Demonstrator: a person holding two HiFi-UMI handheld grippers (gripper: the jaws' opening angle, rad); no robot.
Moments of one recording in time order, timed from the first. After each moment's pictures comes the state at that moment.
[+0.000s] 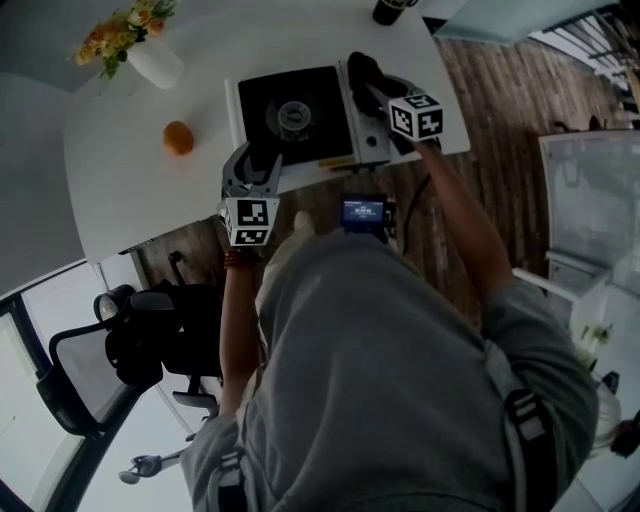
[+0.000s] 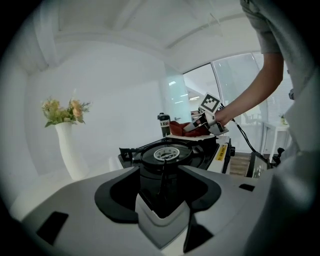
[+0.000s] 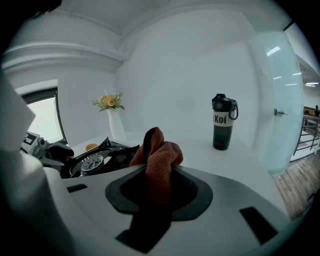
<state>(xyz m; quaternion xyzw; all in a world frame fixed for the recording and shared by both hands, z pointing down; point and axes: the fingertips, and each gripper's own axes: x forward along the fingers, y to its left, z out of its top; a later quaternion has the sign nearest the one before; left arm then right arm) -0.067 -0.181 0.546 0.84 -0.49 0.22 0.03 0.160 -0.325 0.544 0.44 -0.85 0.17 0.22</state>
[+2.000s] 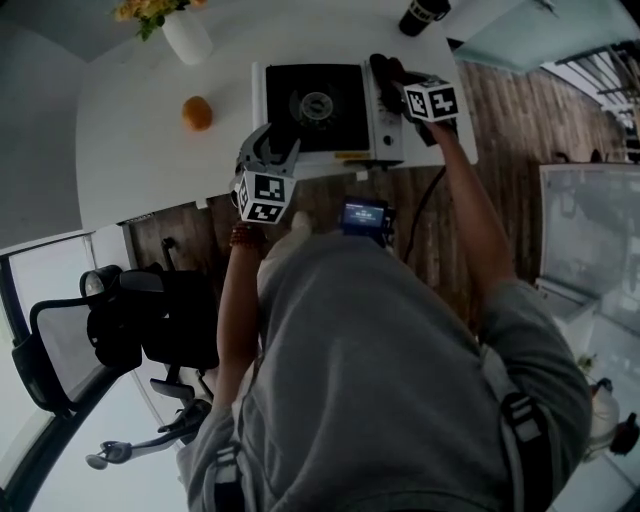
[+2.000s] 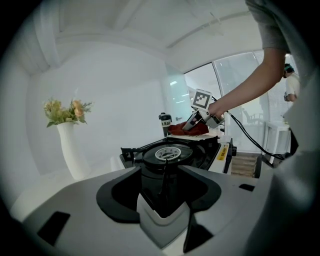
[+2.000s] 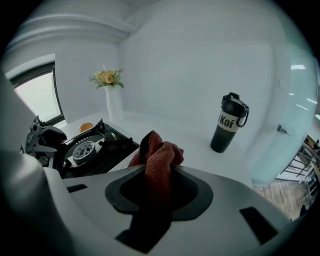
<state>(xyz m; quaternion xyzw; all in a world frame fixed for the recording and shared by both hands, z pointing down) -0.067 -0.181 0.549 0.84 -0.50 0.23 0.03 0.165 -0.344 0.543 0.42 -0.82 0.15 0.37</state>
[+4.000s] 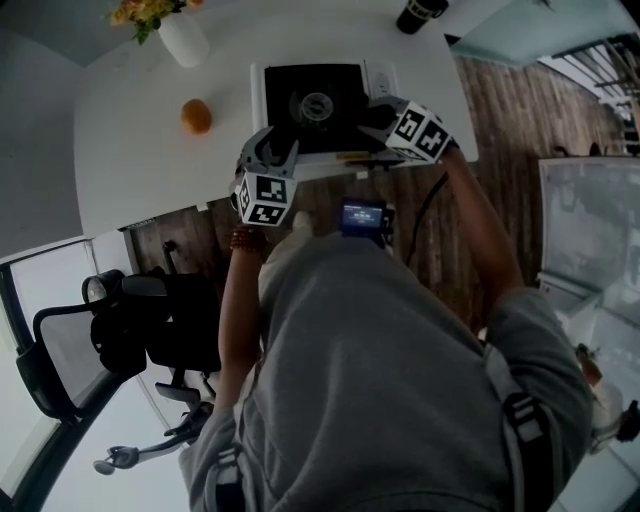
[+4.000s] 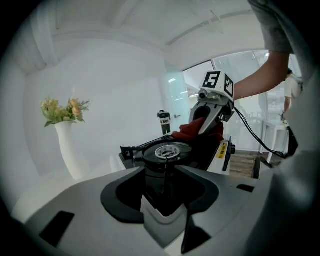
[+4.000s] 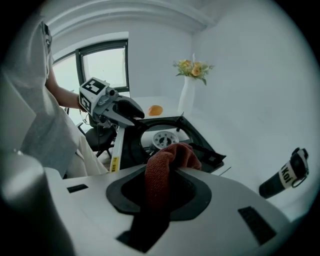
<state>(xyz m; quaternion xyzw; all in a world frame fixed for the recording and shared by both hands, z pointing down) -0.069 -0.180 0.550 0.84 -0.49 0.25 0.04 0.068 -0.210 0.541 0.11 -0.89 0.00 0.45</state>
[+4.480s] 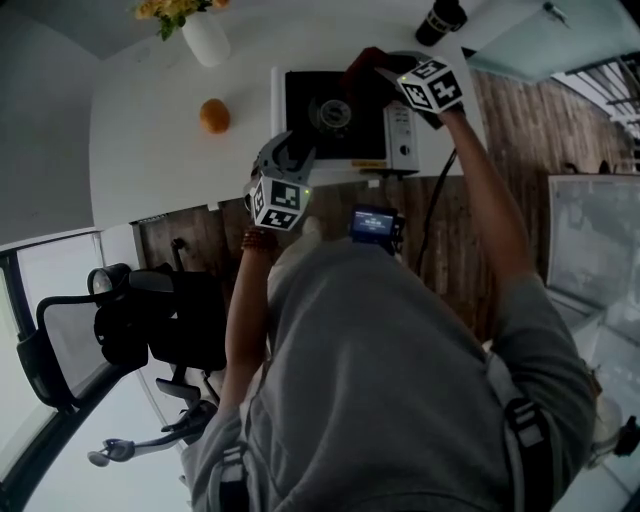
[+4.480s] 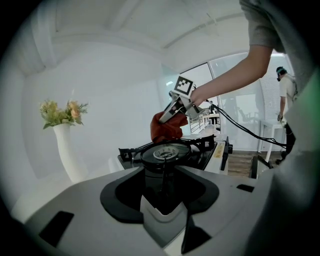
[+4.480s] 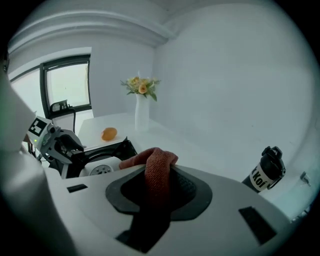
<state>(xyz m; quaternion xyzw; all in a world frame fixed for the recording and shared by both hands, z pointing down) -0.067 -0.178 0.549 0.85 -0.48 0.24 0.02 0.061 -0.353 0.487 0.28 -0.88 0.04 0.37</state>
